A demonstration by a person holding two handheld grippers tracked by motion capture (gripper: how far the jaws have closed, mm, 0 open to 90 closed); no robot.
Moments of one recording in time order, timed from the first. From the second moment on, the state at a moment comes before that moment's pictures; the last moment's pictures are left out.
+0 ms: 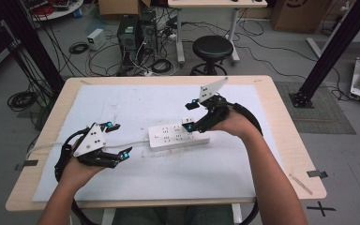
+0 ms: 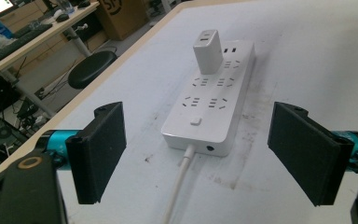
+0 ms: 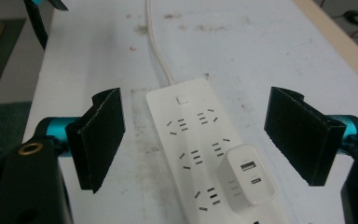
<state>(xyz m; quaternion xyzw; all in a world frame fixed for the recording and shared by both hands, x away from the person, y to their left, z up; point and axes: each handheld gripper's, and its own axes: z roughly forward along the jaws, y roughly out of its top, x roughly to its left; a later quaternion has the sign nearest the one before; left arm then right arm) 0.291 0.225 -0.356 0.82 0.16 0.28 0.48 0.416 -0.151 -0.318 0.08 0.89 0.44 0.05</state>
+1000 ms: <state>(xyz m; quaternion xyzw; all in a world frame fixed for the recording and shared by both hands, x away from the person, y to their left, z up) 0.297 0.213 -0.359 0.81 0.15 0.26 0.50 0.352 -0.242 -0.364 0.21 0.82 0.52 0.11</state>
